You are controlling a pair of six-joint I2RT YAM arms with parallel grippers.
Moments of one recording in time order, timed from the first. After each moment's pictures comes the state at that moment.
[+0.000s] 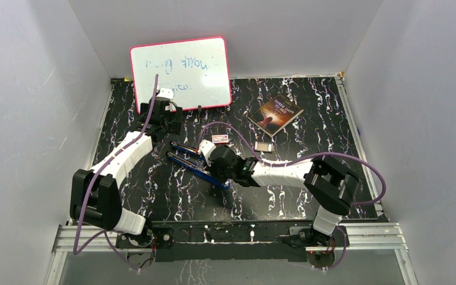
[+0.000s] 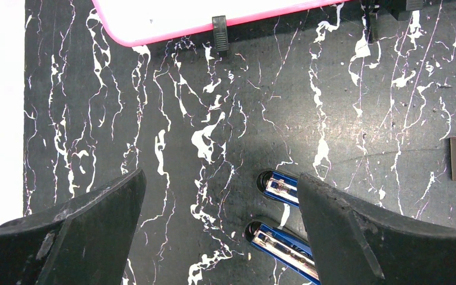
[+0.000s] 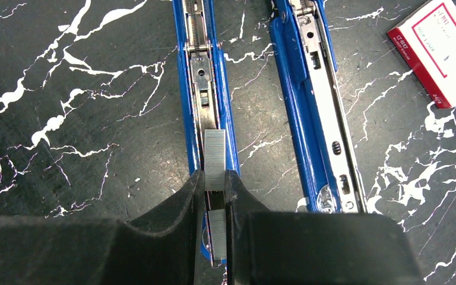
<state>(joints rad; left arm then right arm) -0.29 1.43 1.04 -0.31 -0.38 0.00 1.11 1.70 0.98 -0.02 0.09 0.06</state>
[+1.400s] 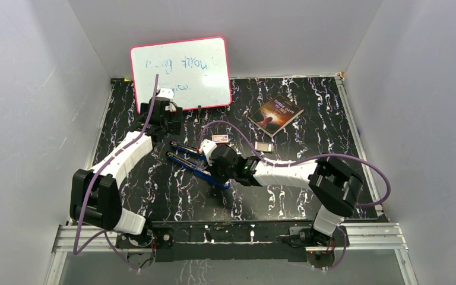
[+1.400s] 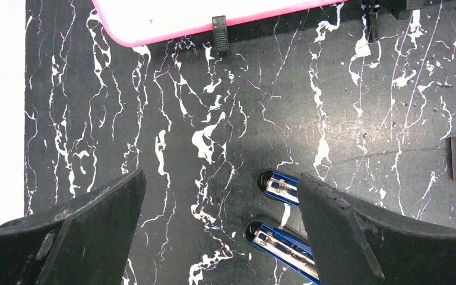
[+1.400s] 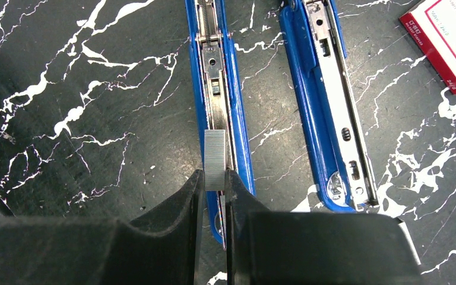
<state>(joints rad) -0.29 1.43 1.04 -0.31 -0.38 0.00 1.11 1.67 0.99 -0.07 0.06 0.11</state>
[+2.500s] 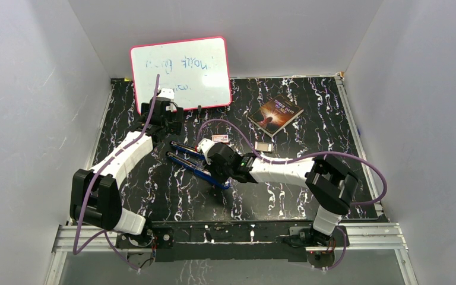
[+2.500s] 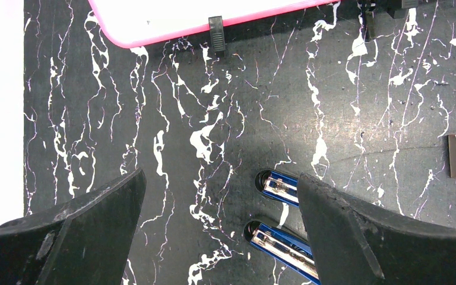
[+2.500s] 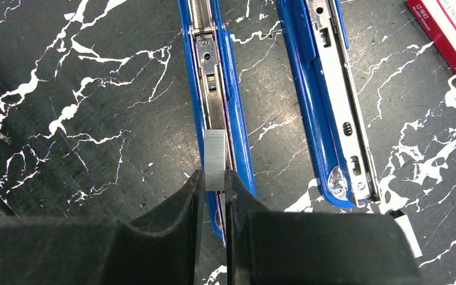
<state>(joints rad) -0.29 1.43 1.04 -0.31 -0.38 0.01 1.10 1.71 1.06 -0.17 0.06 0.13</state>
